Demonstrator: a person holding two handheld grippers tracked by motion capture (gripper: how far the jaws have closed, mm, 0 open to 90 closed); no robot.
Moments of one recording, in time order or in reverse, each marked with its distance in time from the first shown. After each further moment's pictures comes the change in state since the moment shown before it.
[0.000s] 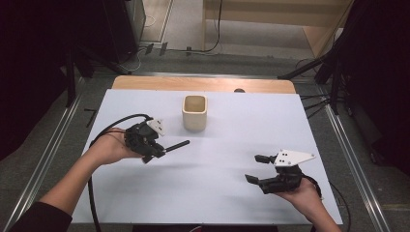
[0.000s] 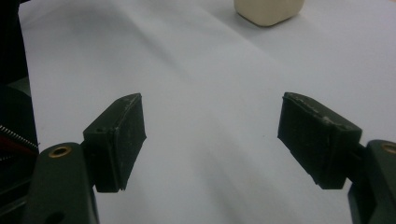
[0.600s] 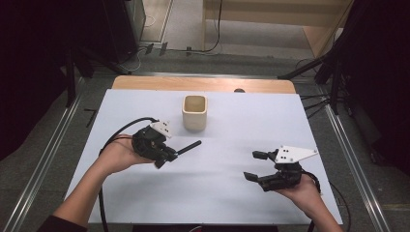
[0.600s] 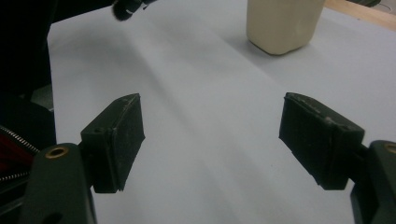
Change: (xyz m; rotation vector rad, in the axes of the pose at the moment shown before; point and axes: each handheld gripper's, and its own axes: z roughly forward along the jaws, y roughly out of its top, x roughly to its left) left arm -0.024 0.015 0.004 -0.128 -0.048 -0.025; right arm 0.000 0.015 -0.003 -0.059 0.054 -0.026
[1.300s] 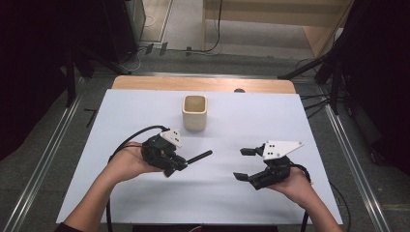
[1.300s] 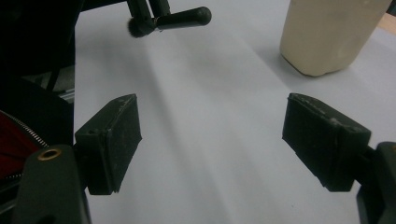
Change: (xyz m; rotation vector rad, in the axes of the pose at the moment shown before) left arm -0.025 0.011 0.013 -0.015 -0.056 0.039; right arm 0.004 0.026 0.021 0.042 0.102 -0.098
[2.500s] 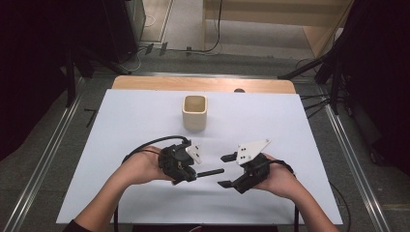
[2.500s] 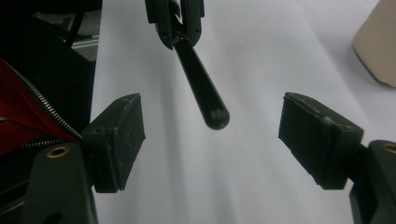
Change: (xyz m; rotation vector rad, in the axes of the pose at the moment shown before) left arm -0.028 0.030 0.031 0.194 -0.012 0.149; right arm 0.011 0.024 0.044 0.184 0.136 -0.151
